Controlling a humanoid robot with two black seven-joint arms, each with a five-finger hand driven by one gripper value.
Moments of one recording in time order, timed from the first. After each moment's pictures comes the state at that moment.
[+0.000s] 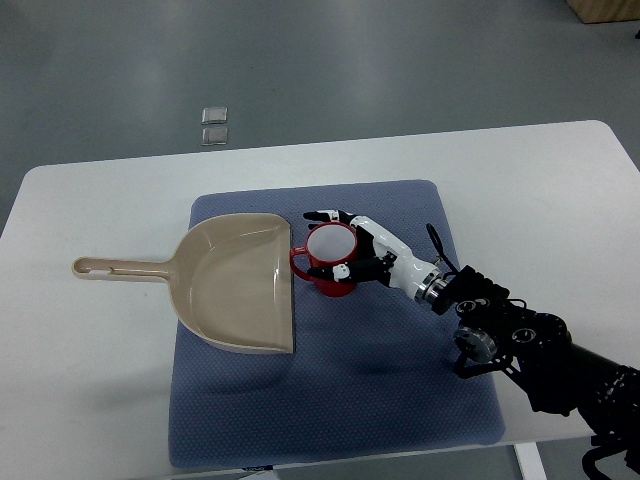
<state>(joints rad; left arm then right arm) -0.11 0.00 0.05 -0.22 0.08 0.05 0.09 0.62 0.00 0.51 0.62 -0.75 0.26 0.61</state>
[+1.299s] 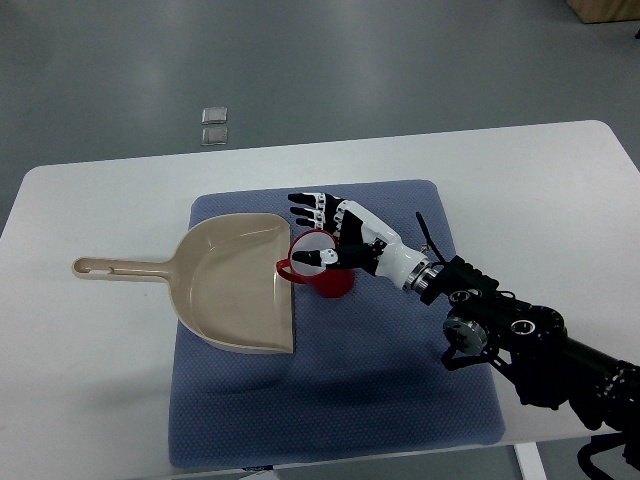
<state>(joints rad) -0.11 0.00 0.05 -0.22 0.08 0.05 0.09 0.64 0.00 0.54 0.70 -0.71 0.29 0.61</state>
